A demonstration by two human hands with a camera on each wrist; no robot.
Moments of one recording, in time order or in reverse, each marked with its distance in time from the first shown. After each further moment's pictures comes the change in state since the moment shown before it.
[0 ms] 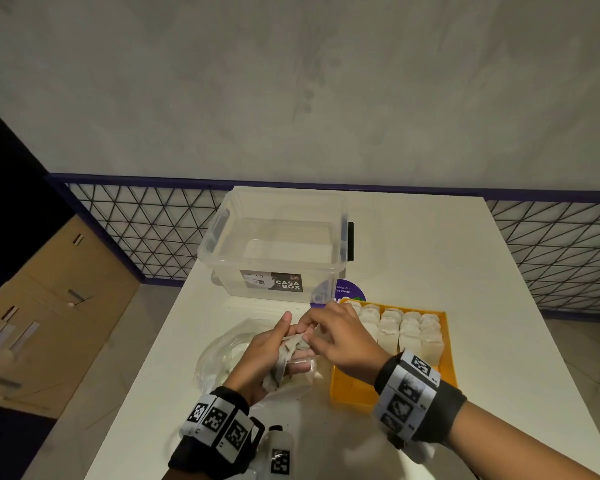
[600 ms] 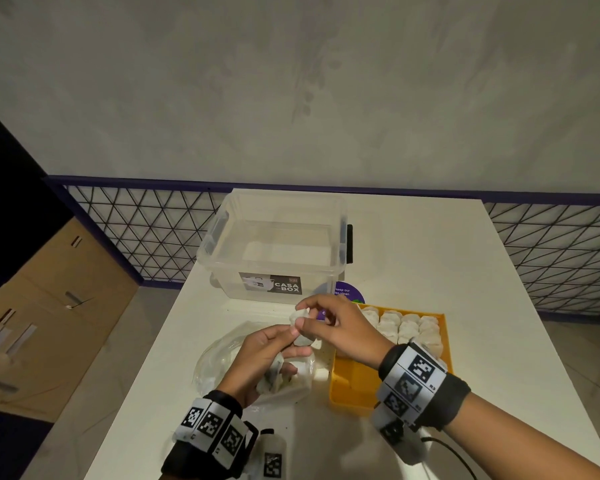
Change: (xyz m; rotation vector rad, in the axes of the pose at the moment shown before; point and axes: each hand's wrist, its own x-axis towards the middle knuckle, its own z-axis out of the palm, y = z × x) left_hand -0.005 -0.001 -0.009 -0.037 -0.039 0.118; right_hand 0.014 0.010 -0.005 0.342 0.032 0.161
